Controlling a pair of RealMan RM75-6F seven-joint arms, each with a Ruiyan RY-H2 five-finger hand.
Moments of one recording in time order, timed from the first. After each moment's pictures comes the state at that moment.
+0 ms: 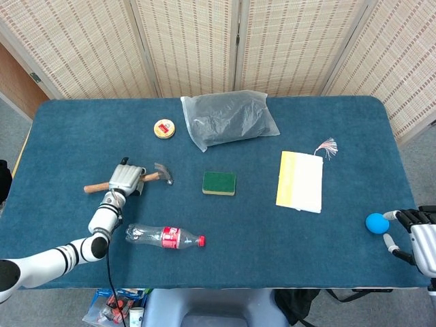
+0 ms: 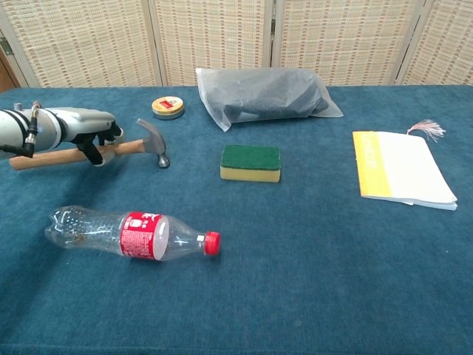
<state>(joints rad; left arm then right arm) -0.96 -1.57 -0.13 -1.12 0.62 0.71 0.52 0.03 -0.99 0.04 -1.65 -1.52 1.50 0.05</state>
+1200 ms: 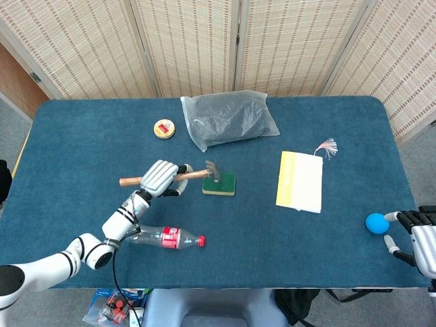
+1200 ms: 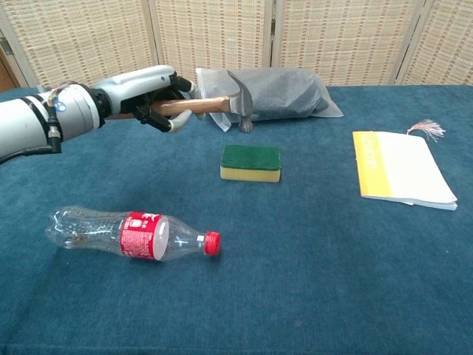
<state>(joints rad) -0.92 -1.65 -0.19 -1.07 1.42 0.90 -0.29 0.02 -0.99 0.04 -1.66 -1.51 1.50 0.04</state>
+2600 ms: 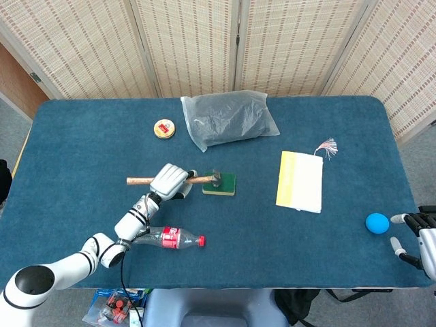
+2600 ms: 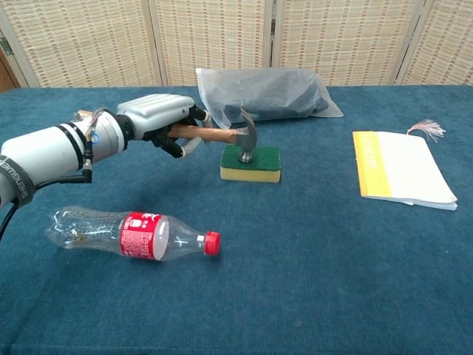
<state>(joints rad) -0.96 -1.79 -0.15 -0.86 1.43 0.90 -0.17 0.00 -0.99 0.04 -1.65 -1.51 1.52 0.05</state>
